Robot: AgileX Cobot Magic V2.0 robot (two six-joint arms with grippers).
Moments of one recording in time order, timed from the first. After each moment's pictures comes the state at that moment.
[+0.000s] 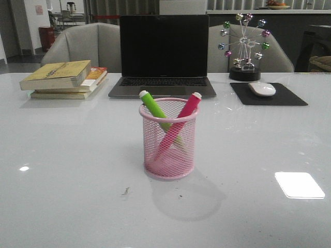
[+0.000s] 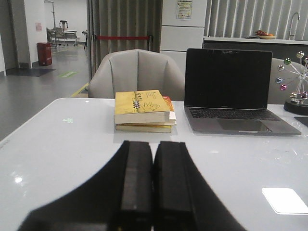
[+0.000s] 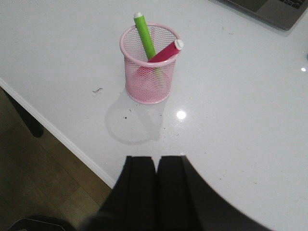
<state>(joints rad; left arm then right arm) -0.08 0.00 0.01 -0.01 0.02 0.02 0.61 0.59 -0.55 -0.01 0.59 -0.01</state>
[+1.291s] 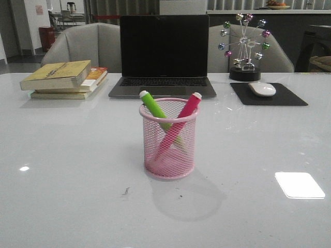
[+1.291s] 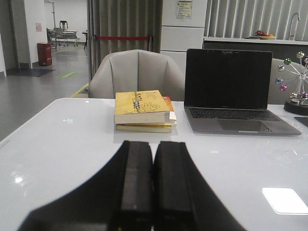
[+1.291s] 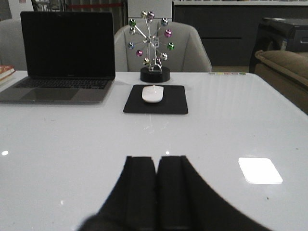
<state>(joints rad) -0.08 0.00 0.01 -0.01 0.02 0.02 -0.04 -0.01 0.03 0.06 0.06 -0.01</state>
